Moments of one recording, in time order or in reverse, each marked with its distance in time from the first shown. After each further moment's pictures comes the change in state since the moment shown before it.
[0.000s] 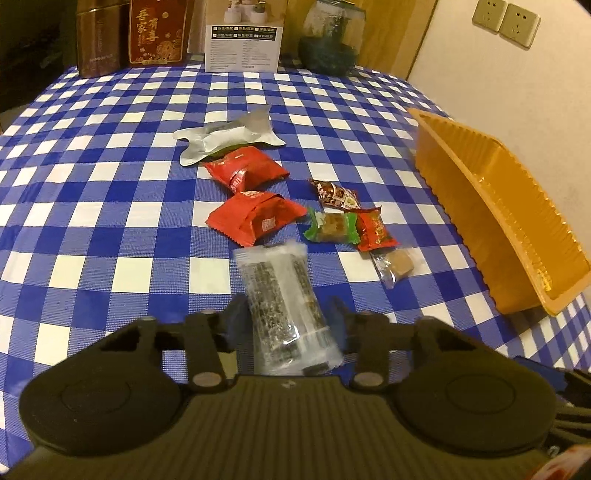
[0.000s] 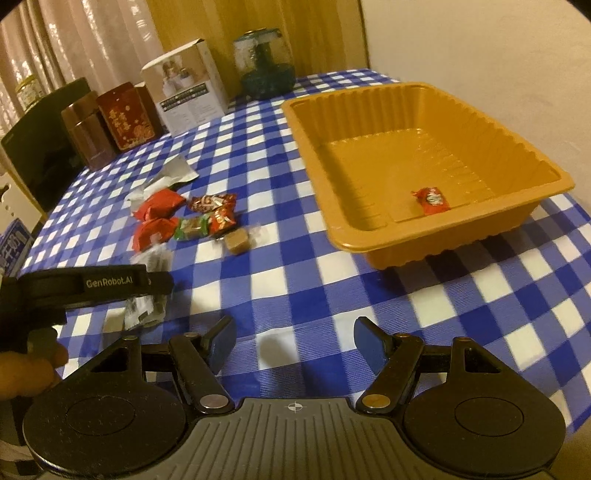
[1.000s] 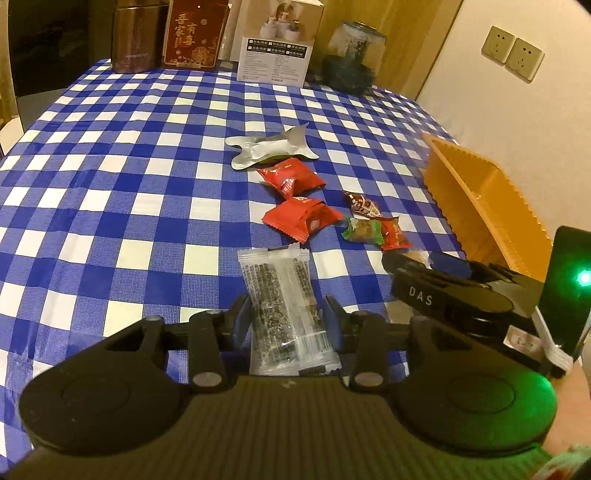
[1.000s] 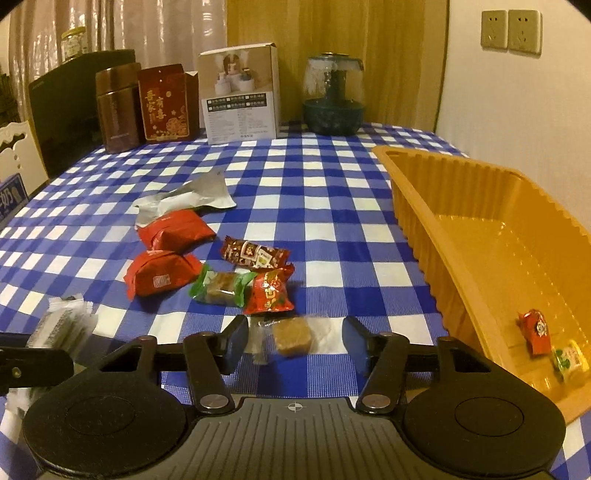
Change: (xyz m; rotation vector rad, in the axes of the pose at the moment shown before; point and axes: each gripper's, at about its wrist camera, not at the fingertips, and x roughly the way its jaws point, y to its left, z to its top) left arm -0.048 0.041 -0.009 -0.060 -0.023 -0.015; right arm 0.089 0.057 0.032 -0.268 -0.142 -0.033
